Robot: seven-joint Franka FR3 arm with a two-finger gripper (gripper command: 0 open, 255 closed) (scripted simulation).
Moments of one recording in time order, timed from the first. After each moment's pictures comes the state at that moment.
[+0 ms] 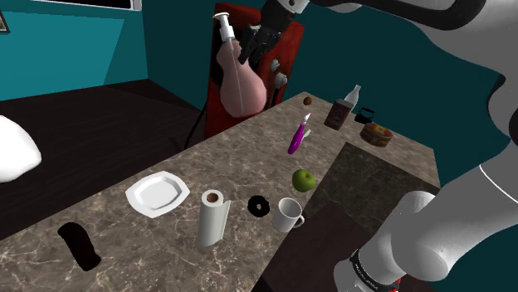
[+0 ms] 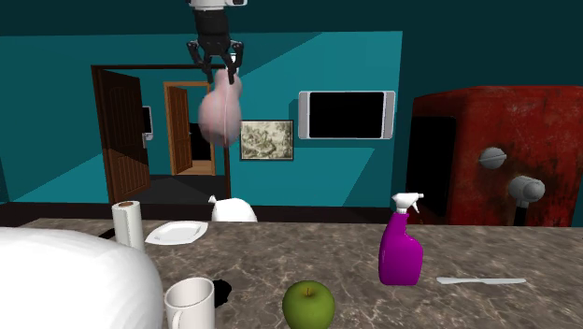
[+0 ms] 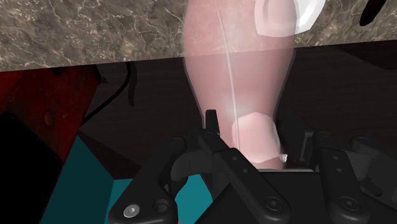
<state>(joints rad) 0.20 -0.19 0.05 -1.72 0.03 1.95 0.06</state>
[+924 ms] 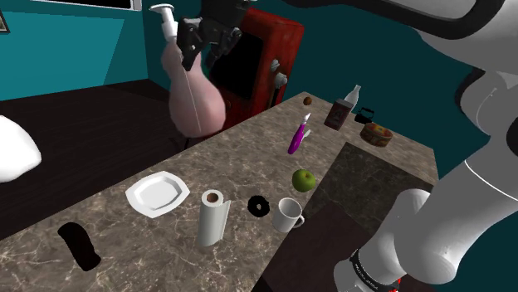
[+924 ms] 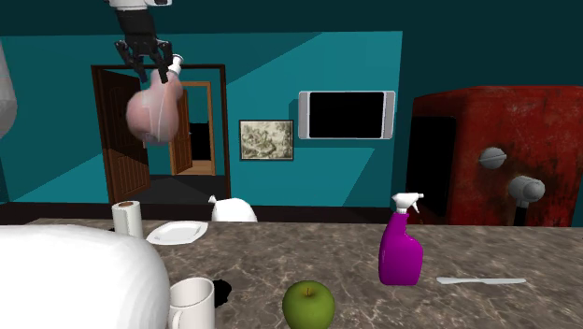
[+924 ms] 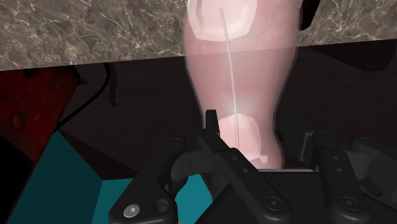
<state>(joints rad) 0.32 -0.07 0.28 -1.58 -0.11 1.91 0.43</state>
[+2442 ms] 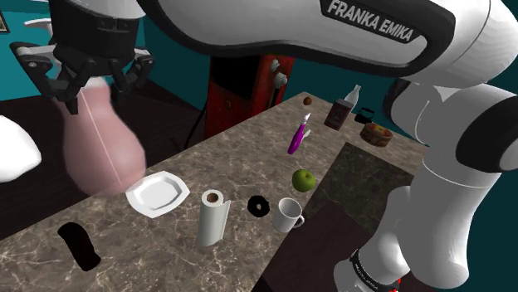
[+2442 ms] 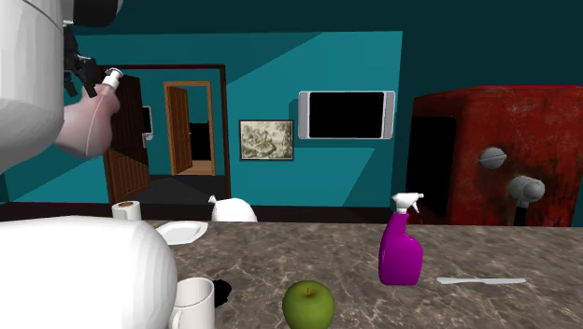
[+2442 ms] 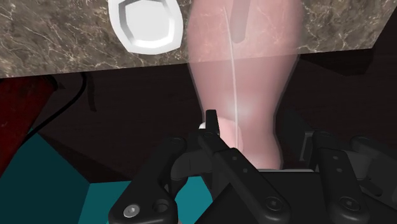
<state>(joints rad) 0.58 0.28 0.44 -1.22 -0.40 1.80 0.83</state>
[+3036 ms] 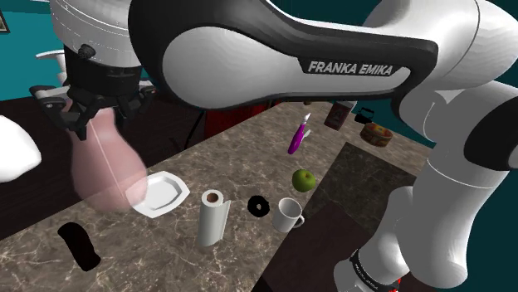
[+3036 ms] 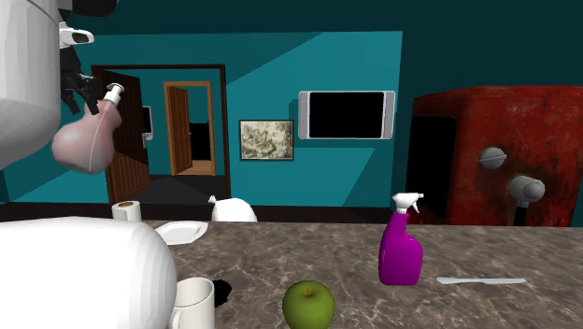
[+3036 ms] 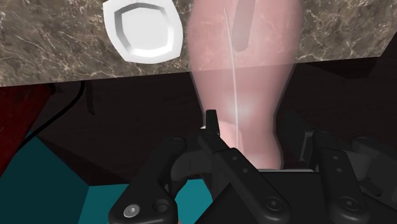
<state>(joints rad) 0.55 0.24 0.44 -1.40 -0.39 1.94 0.86</state>
